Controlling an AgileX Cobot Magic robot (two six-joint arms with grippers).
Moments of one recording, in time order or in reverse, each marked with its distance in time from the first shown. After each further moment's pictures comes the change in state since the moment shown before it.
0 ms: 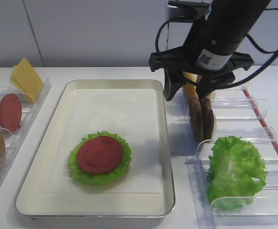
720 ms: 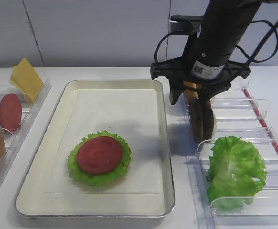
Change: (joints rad) left arm 0.000 0.000 0.000 0.000 0.000 0.000; right arm 0.000 0.083 -0.004 -0.117 -0.058 0.168
